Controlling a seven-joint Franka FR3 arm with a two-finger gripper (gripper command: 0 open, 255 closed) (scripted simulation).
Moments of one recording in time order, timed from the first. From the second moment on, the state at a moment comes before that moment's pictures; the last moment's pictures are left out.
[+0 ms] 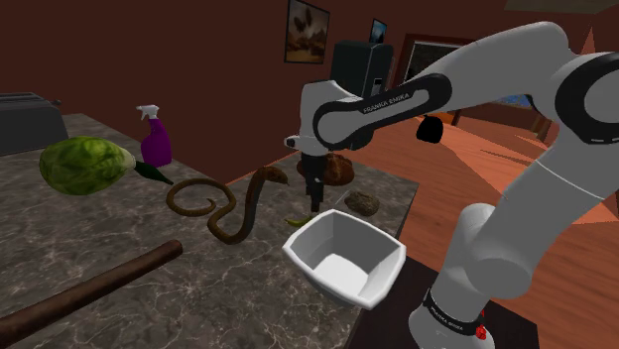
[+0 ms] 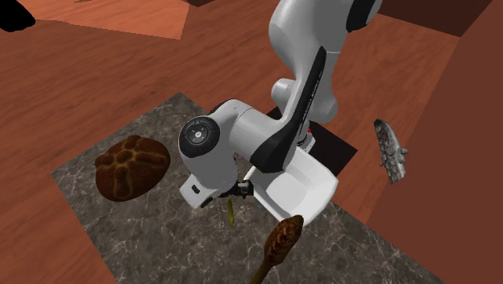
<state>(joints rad) 0.20 -0.28 -0.04 -2.39 -0.02 2.03 -0.64</state>
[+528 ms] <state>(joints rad) 0.24 -0.13 -0.02 -2.37 -0.01 2.18 -0.76</state>
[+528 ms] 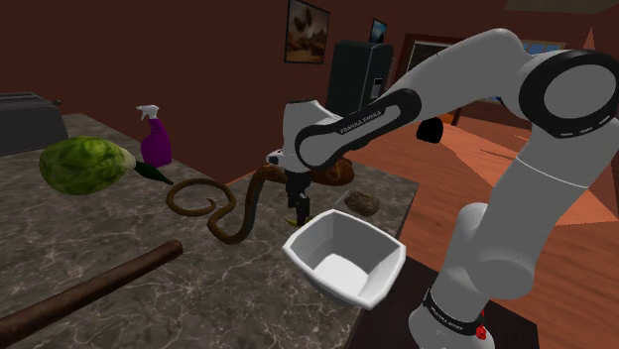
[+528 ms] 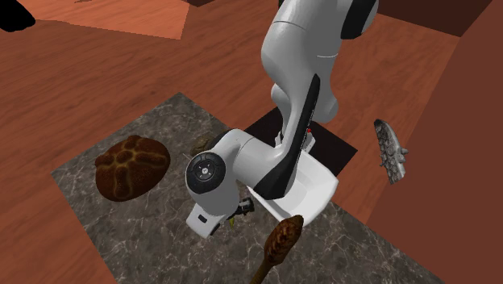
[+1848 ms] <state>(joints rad) 0.24 -0.09 -0.02 -2.40 -0.01 2.25 -0.77</state>
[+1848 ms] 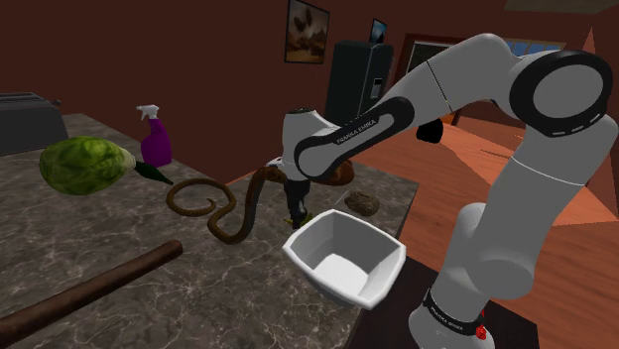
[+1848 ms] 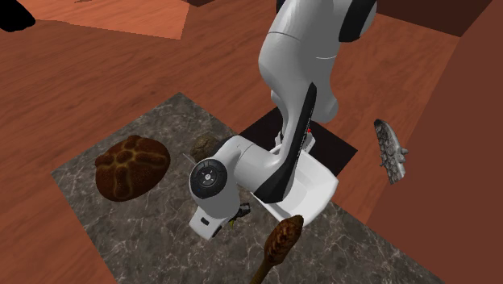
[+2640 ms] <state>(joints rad) 0.24 -0.17 -0.02 -2.33 -0.01 2.11 -0.77</state>
